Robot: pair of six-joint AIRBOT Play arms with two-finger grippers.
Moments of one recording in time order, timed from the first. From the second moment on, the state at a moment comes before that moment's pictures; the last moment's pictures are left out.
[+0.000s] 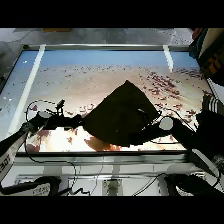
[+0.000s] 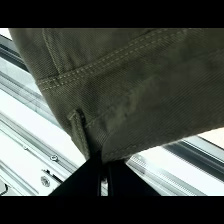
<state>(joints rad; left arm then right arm) -0.01 -1.39 0.71 0.60 -0.81 -1.15 0.41 -1.09 0.70 -0.89 1.08 1.47</state>
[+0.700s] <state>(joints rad) -0.01 -0.62 0.73 0.48 -0.64 -0.97 0.41 -1.02 1.12 -0.90 1.05 1.40</state>
